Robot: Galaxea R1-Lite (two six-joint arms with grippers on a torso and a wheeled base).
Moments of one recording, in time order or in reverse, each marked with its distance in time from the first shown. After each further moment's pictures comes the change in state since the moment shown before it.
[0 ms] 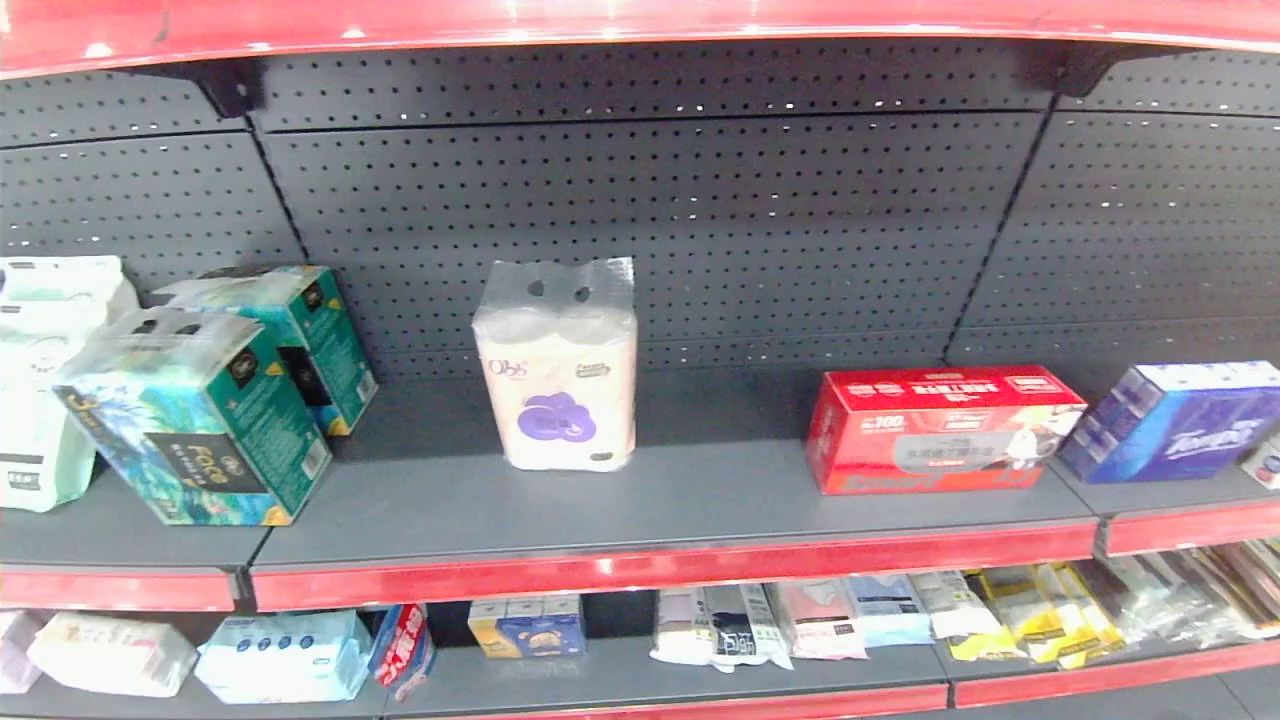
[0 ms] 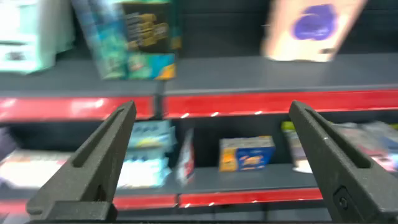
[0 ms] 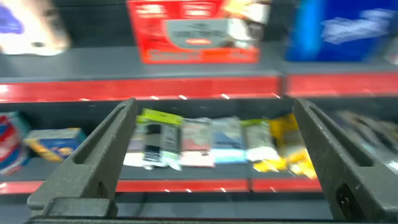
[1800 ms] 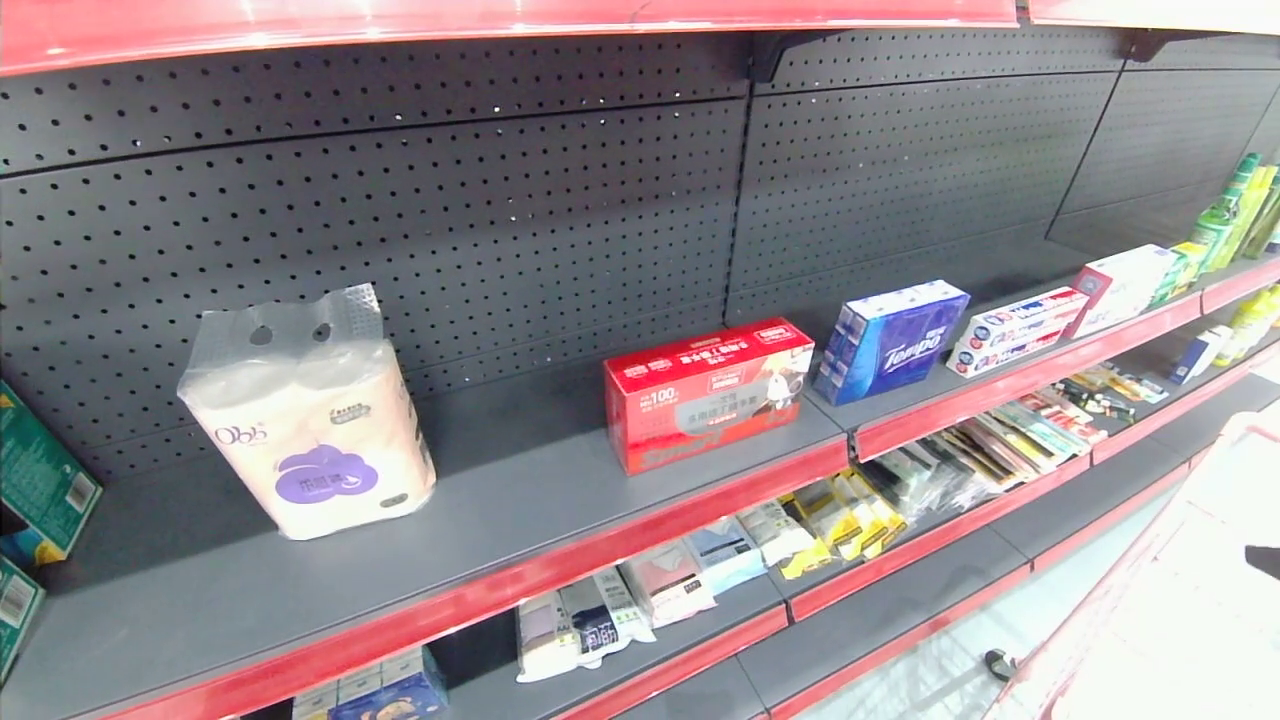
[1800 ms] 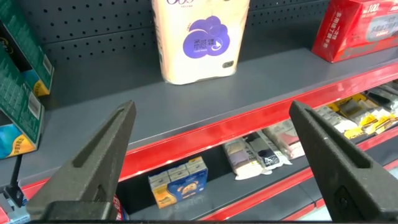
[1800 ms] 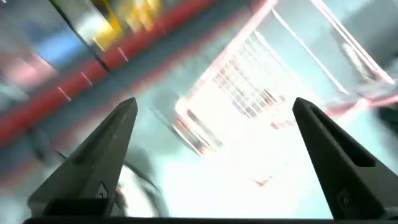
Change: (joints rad) left arm 0.000 0.000 0.000 0.000 -0.002 0.000; right arm -0.347 1.068 -0.661 0.282 -0.122 -0.171
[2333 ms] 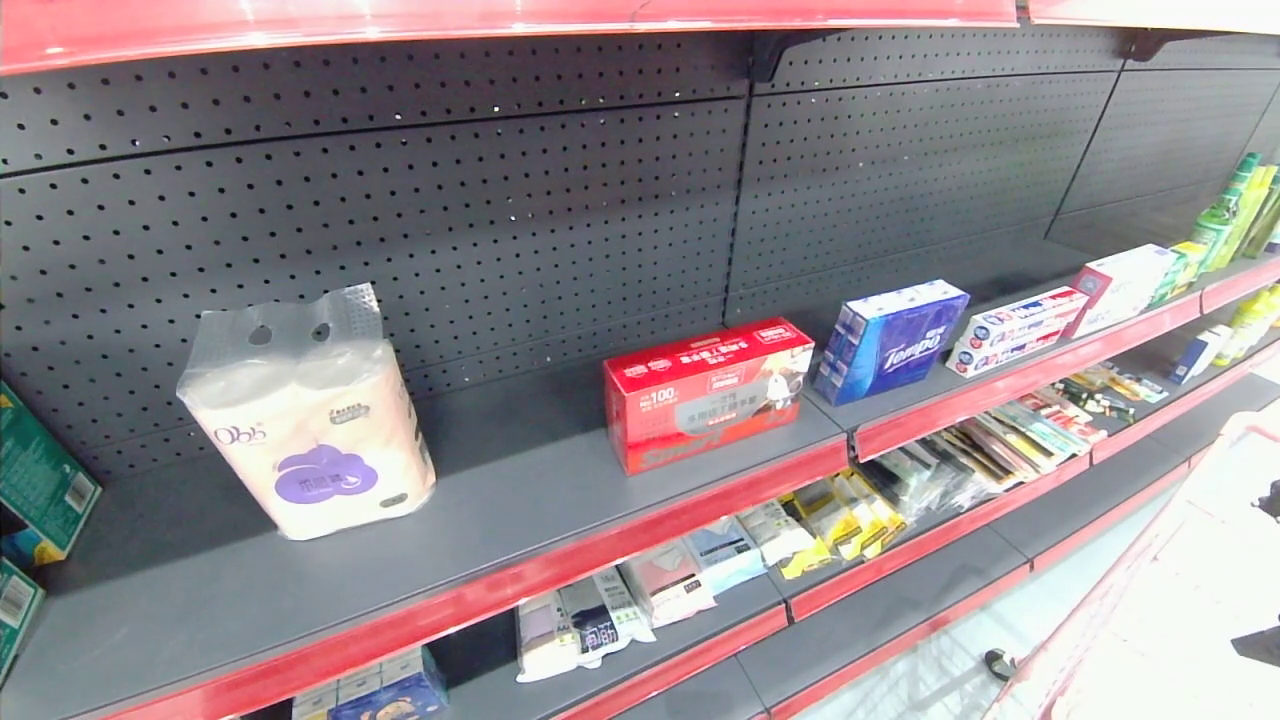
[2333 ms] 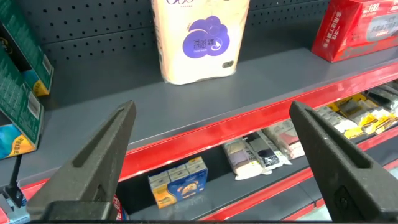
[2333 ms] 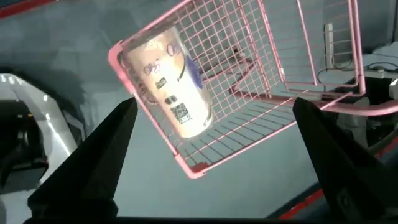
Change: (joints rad) left arm 0.000 0.000 0.000 0.000 0.000 0.000; right arm -0.280 0.461 0.070 -0.253 0.072 -0.546
